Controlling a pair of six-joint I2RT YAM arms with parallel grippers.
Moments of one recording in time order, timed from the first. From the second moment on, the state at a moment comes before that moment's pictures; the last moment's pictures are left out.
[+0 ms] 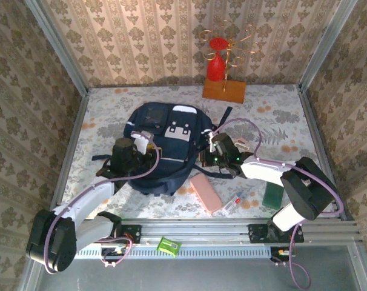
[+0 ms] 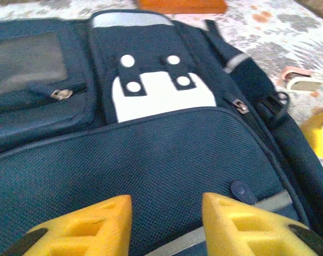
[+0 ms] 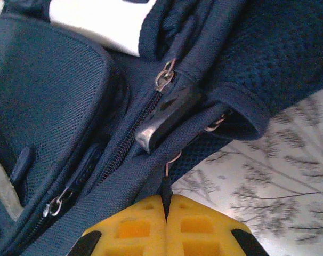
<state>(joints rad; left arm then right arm) -0.43 1.05 0.48 0.07 0.23 -0.09 0.63 1.56 0.74 0.10 -0.12 0.53</state>
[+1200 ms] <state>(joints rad) -0.55 0.91 0.47 -0.03 0.07 -0.21 0.54 1.56 0.83 -0.02 -0.32 0.44</state>
